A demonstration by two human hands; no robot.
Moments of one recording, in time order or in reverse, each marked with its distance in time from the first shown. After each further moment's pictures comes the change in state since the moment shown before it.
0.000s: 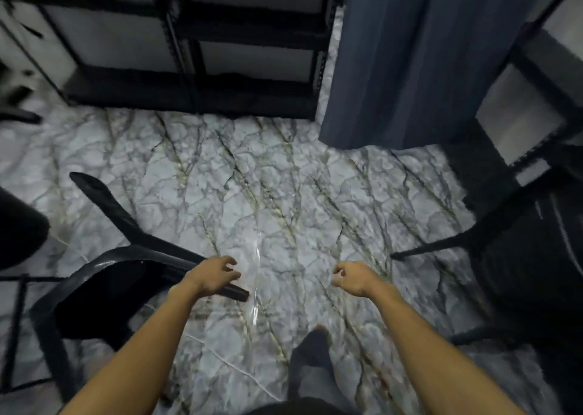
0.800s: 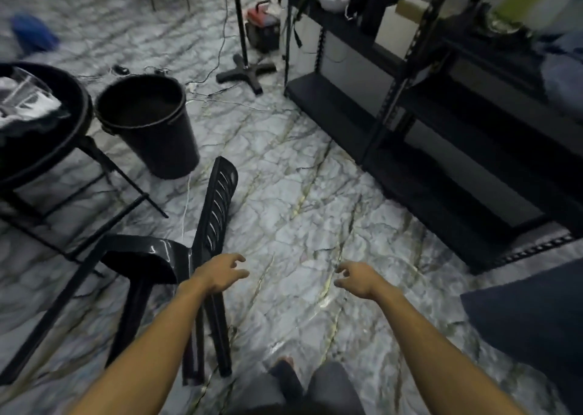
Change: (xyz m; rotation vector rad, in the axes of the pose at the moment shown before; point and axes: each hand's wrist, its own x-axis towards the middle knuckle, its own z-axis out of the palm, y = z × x) left_hand 0.180 -0.015 -0.217 -0.617 0.387 -0.565; right_hand 0.367 -0.348 -0.285 -0.644 -0.255 -0.627
